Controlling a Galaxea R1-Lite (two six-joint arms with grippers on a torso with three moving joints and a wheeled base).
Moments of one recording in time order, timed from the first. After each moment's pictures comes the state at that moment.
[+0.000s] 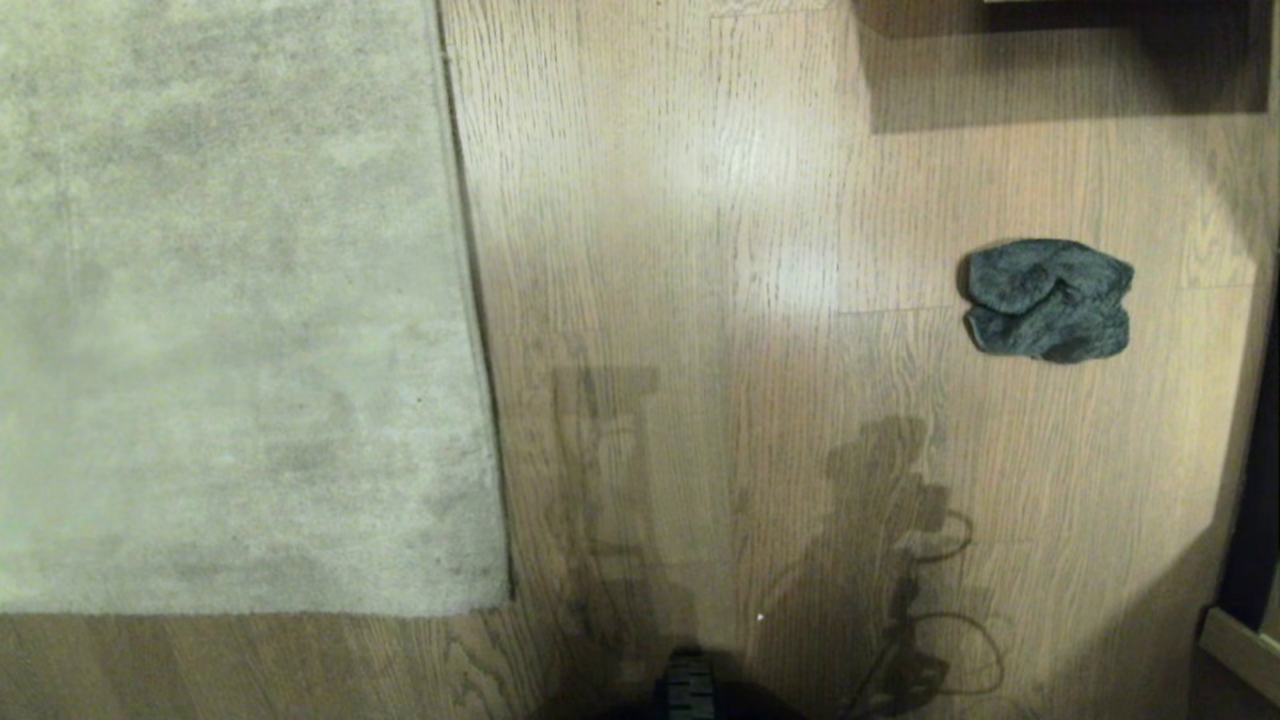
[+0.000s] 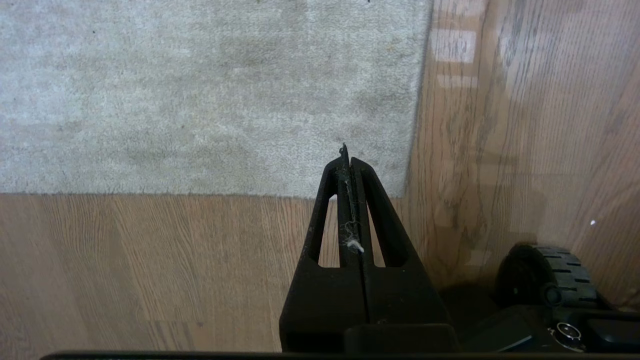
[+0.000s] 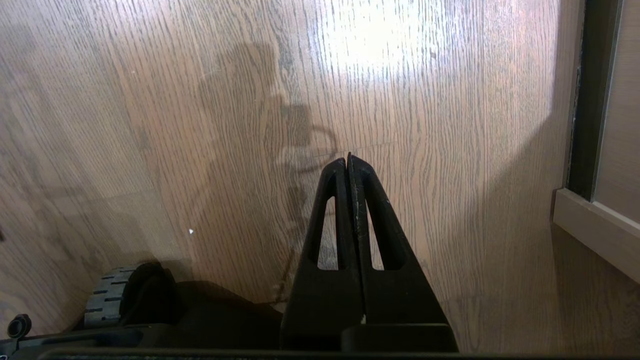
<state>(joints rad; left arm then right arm) 0.00 0.00 0.00 0.00 0.02 -0.06 0.00 0.00 0.00 -0.02 -0.06 0.11</state>
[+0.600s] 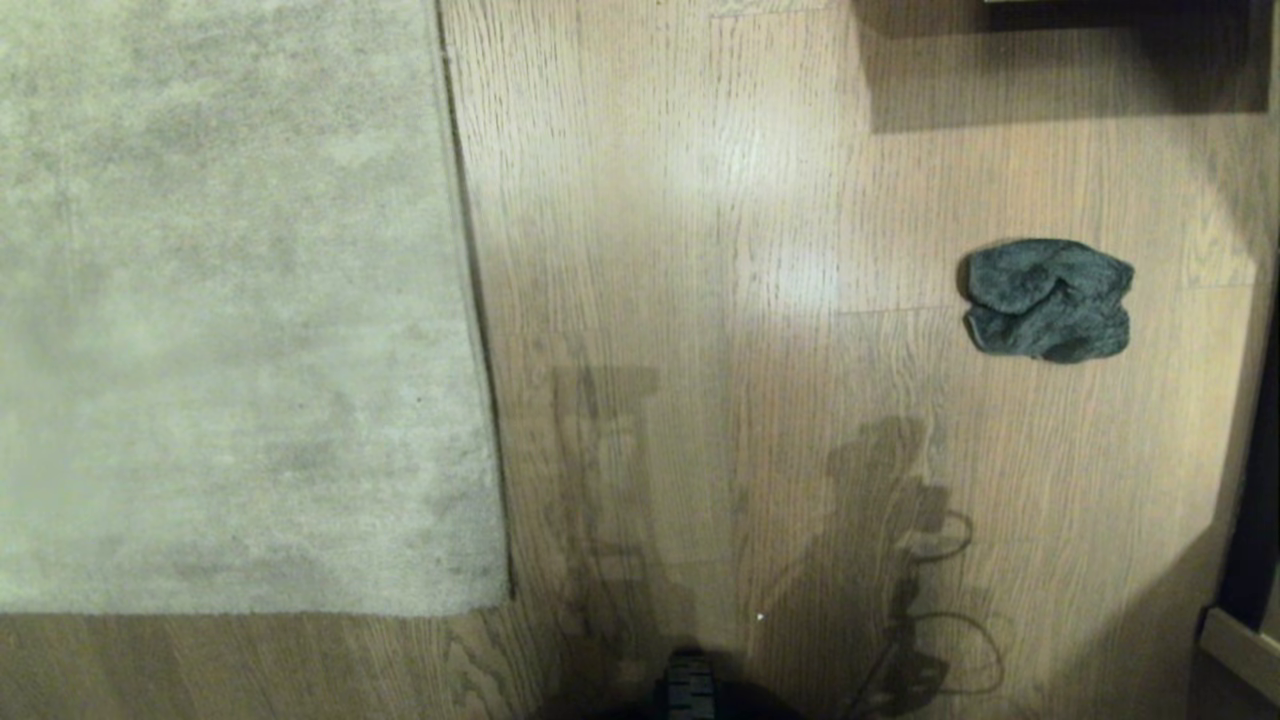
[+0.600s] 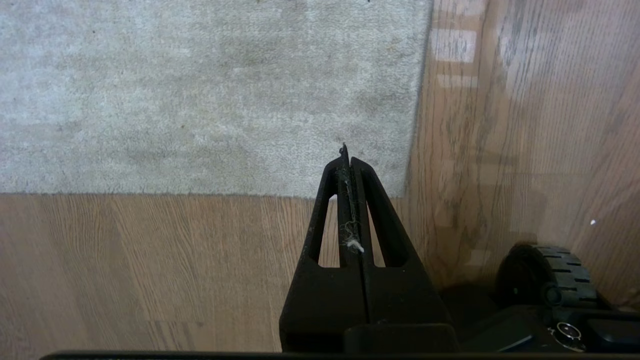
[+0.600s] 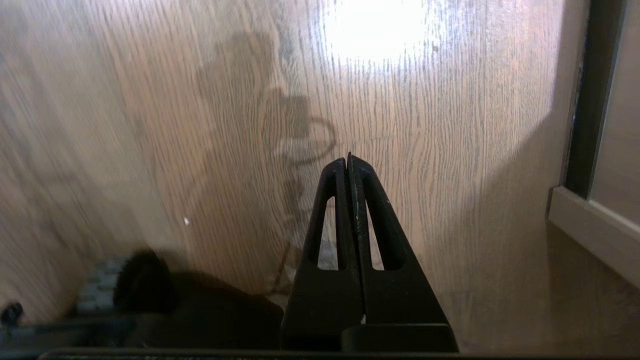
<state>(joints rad) 0.00 0.00 0.00 0.00 0.02 -0.06 0.00 0.01 0.00 -0.01 -0.06 0.08</state>
